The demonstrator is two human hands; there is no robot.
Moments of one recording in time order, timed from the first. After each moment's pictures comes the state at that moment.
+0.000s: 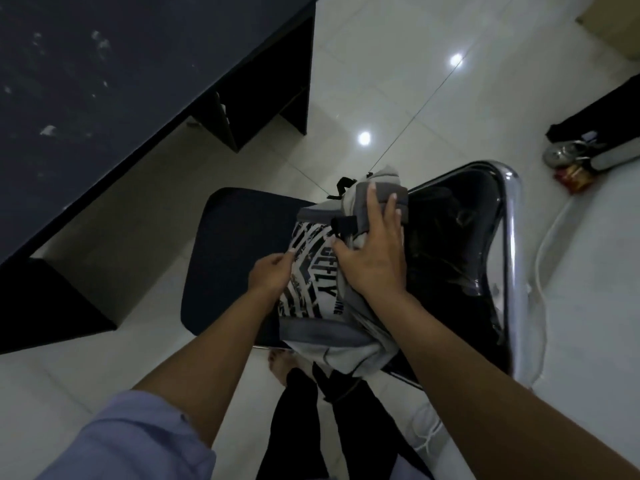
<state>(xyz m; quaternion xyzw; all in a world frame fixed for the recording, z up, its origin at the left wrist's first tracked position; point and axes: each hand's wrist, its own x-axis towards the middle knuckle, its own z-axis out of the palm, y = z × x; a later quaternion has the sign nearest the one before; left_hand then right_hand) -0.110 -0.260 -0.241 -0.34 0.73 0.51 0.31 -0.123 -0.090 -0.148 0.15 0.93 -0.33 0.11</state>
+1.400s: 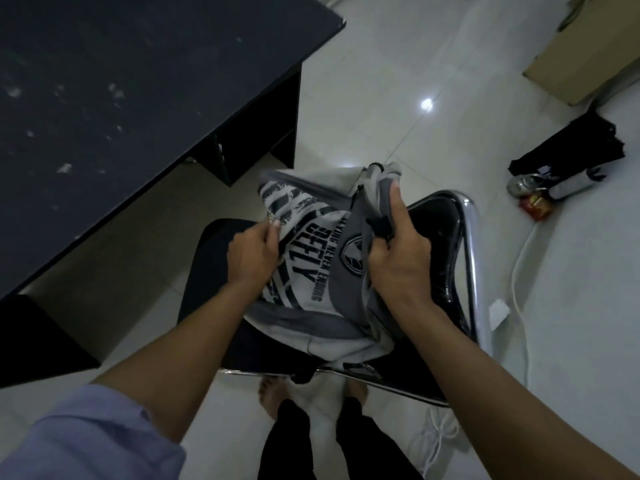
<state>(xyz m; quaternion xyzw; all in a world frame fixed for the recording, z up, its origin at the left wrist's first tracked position) -0.157 -0.275 -0.180 -0.11 0.92 0.38 0.02 -0.117 -0.065 -0.074 0.12 0.90 -0.42 -0.05</state>
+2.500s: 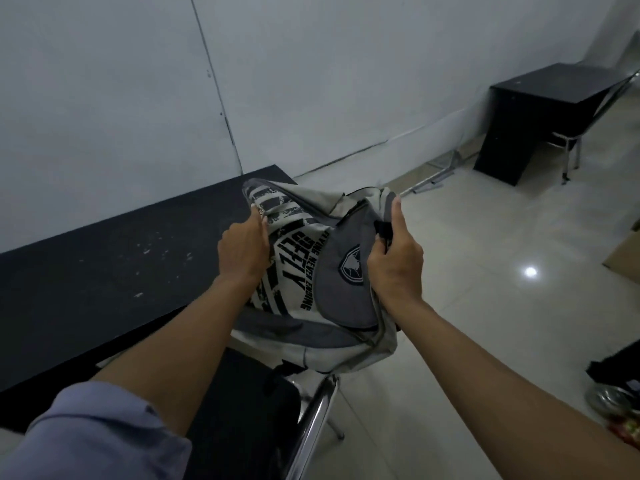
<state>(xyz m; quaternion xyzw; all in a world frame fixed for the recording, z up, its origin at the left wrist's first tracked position) -0.301 -0.119 0.113 -0.17 0.94 0.11 -0.28 -0.331 0.122 0.106 -0.09 0.83 -0.52 -0.19</state>
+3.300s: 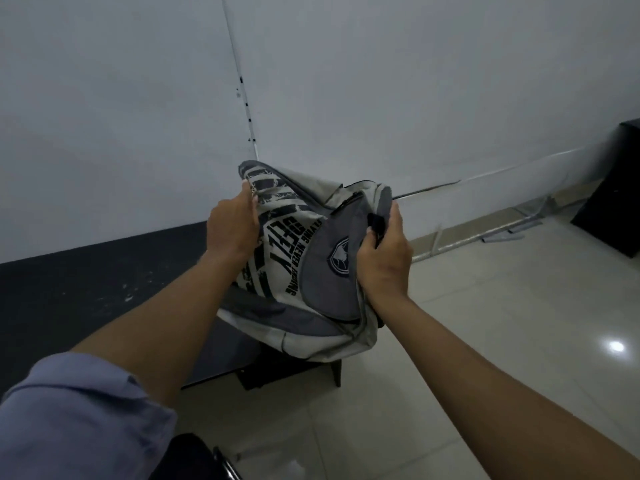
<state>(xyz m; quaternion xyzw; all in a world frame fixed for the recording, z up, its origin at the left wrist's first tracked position) -0.608 -0.263 0.138 -0.25 0.91 0.04 -0.32 -0.671 -0.019 0.127 -0.14 0.80 -0.57 -0.09</state>
